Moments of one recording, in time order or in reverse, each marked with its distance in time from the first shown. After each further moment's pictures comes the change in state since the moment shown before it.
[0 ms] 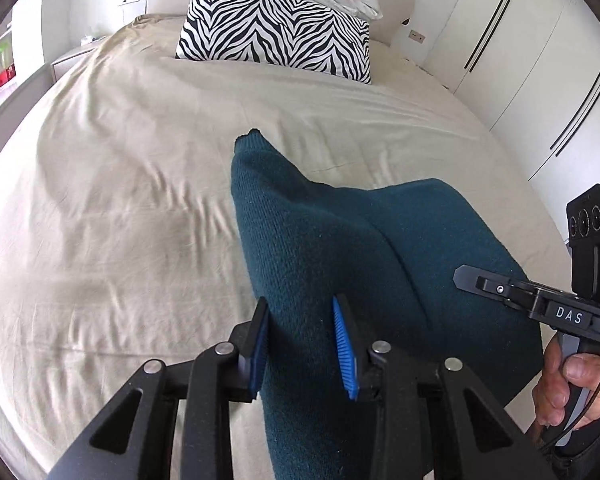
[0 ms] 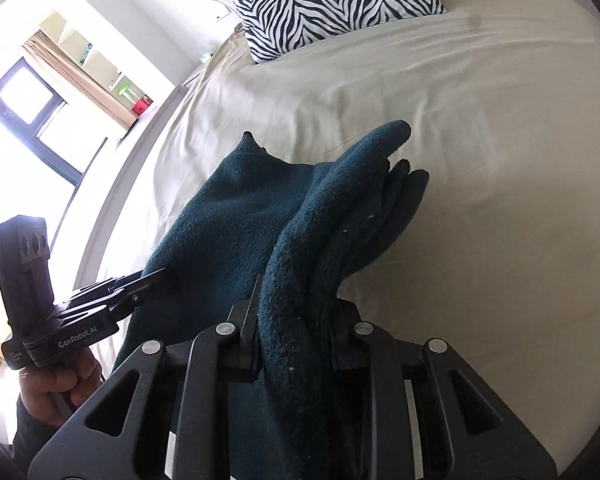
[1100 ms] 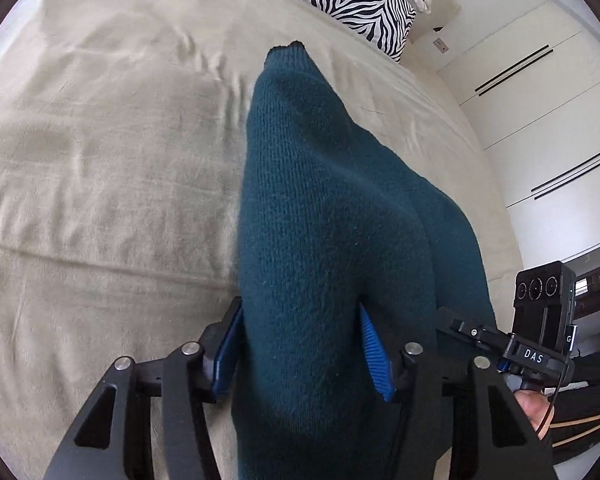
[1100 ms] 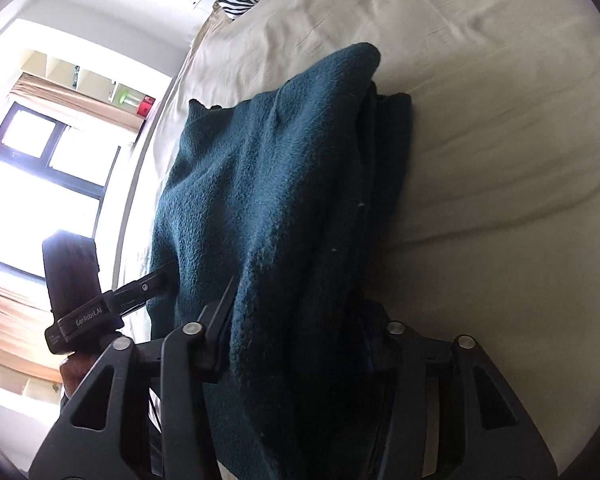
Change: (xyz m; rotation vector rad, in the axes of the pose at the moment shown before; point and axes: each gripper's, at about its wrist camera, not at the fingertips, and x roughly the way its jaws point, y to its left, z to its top) left arm 0.072 0.069 -0.044 -0.254 0.133 -0.226; right arm 0.070 -0.043 -0.077 0.192 0.120 0.157
